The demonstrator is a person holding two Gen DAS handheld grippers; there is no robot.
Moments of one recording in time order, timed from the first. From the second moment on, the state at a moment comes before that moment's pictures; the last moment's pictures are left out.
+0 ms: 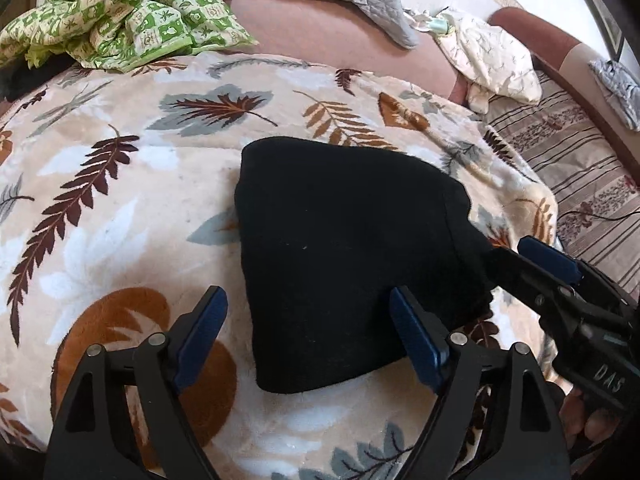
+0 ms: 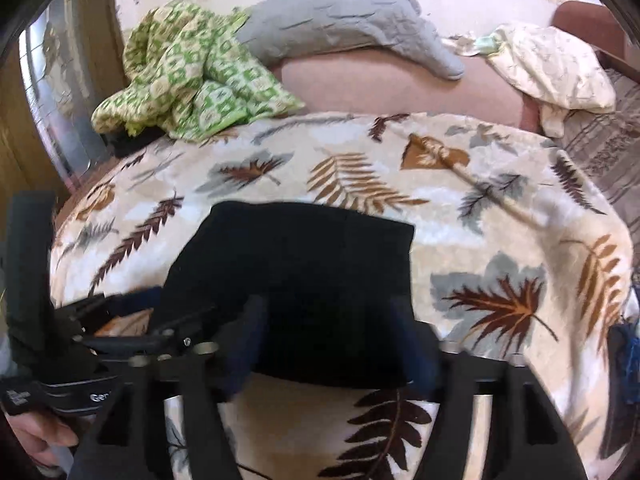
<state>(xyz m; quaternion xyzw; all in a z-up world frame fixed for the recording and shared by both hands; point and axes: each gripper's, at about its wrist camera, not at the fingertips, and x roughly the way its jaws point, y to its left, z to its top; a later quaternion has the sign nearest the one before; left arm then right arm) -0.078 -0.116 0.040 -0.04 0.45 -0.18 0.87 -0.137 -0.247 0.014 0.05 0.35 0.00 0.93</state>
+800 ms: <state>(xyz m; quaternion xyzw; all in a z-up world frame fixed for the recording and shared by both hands) -0.074 -0.073 0.048 -0.10 0.43 -0.19 0.87 -0.157 -0.246 0.039 0.15 0.34 -0.09 0.93</state>
